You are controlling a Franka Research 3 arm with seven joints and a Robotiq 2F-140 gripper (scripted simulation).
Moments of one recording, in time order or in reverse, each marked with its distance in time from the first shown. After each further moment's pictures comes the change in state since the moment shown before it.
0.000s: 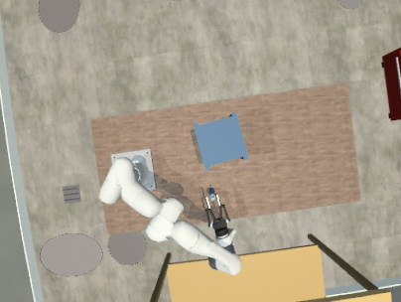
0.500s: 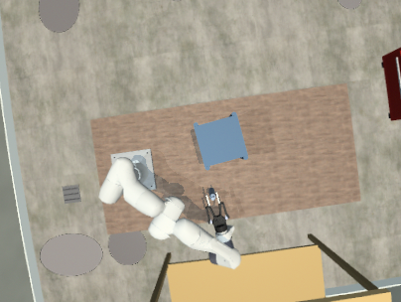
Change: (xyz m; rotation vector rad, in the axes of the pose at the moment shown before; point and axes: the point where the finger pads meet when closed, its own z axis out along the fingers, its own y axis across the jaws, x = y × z) arm 0.043 -0.001 0.001 -0.003 0.002 -0.004
